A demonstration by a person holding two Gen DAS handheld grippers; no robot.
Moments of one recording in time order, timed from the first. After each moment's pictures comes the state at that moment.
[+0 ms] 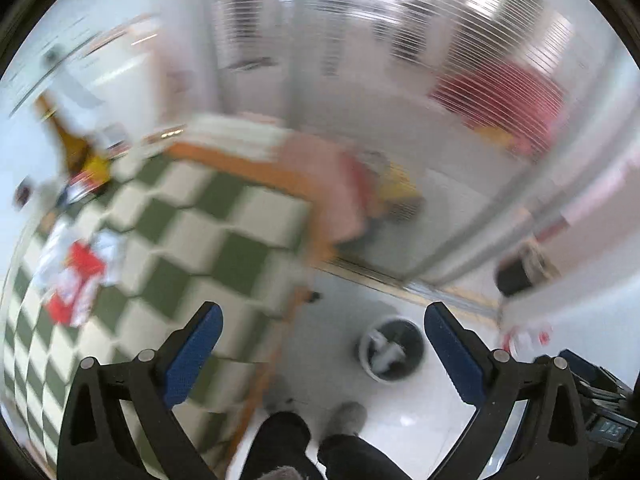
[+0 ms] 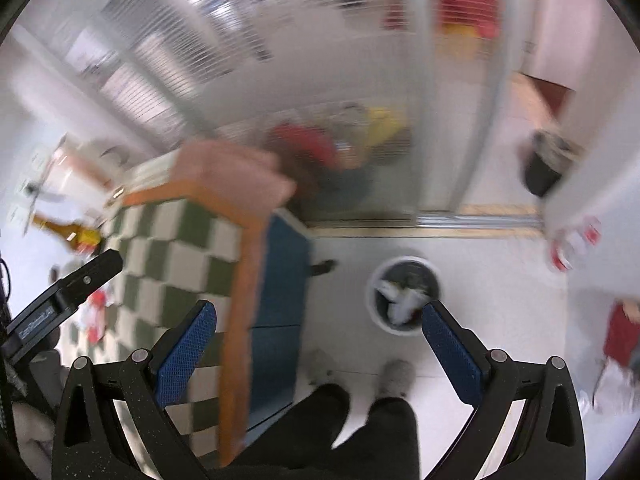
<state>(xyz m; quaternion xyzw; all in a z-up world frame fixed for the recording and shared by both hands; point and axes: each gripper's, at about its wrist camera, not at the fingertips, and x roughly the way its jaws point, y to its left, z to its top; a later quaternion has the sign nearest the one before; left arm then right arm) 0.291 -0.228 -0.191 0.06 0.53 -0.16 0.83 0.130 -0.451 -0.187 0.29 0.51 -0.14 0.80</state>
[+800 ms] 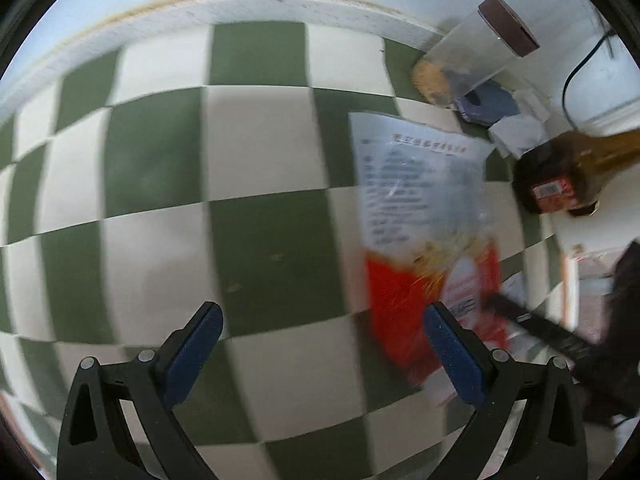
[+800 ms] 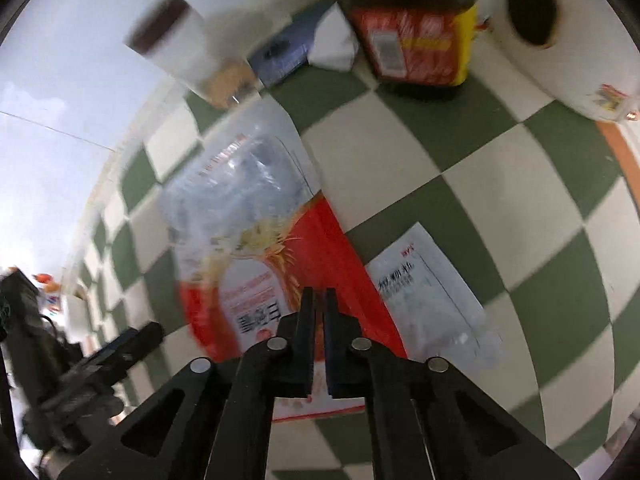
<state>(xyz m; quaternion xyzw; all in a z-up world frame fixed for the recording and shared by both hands) 0.375 0.228 -0.334 -0.31 0.58 0.14 0.74 0.529 0.061 -0.313 0.03 0.67 0.24 0.70</state>
